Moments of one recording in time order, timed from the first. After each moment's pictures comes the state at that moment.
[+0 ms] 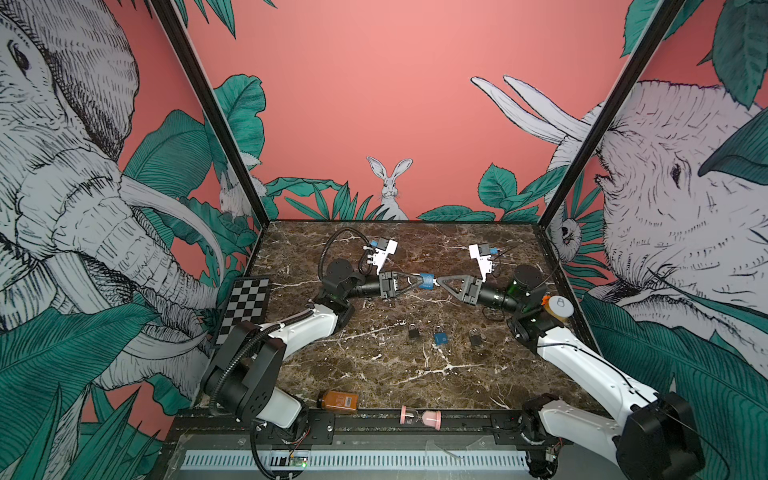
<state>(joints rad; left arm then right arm) -0.56 1.48 0.77 0.95 1.00 -1.10 0.41 1.11 0.68 0.40 -0.84 0.85</state>
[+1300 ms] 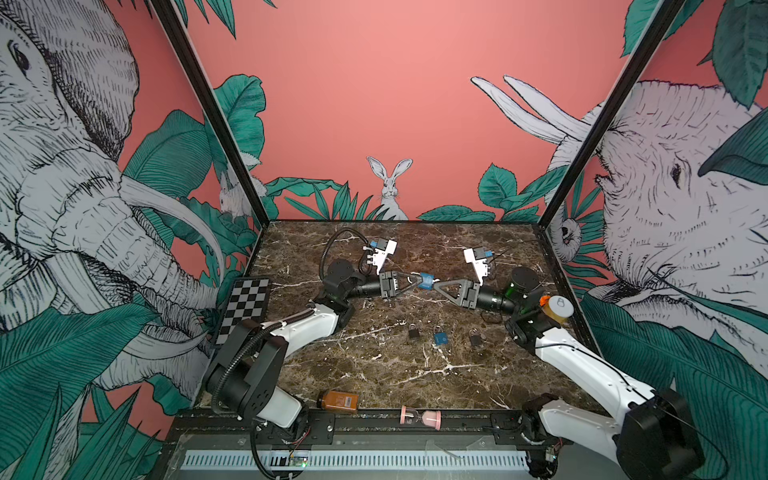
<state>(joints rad) -0.56 1.50 0.76 0.95 0.99 -1.10 0.42 1.11 0.66 0.42 -0.89 0.87</state>
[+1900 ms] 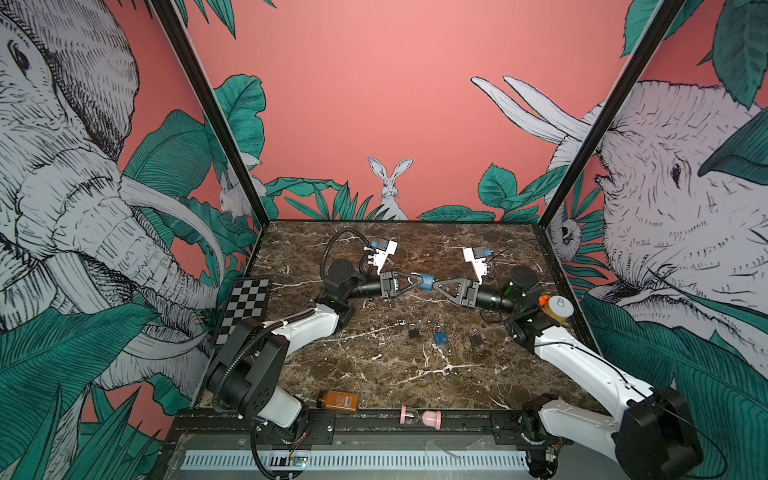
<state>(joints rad) -0.56 1.50 0.76 0.95 0.99 -1.10 0.42 1.13 0.67 0.41 -0.89 0.86</state>
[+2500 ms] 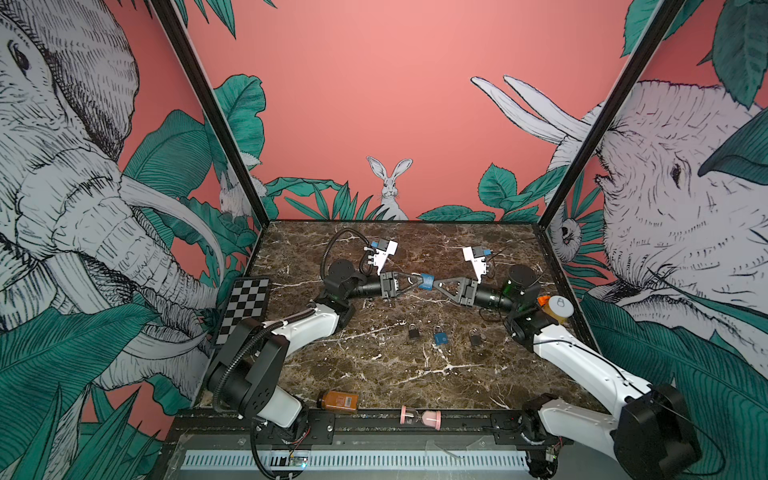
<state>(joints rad) -0.56 1.50 0.76 0.95 0.99 -1.10 0.42 1.14 0.68 0.40 -0.86 0.85</state>
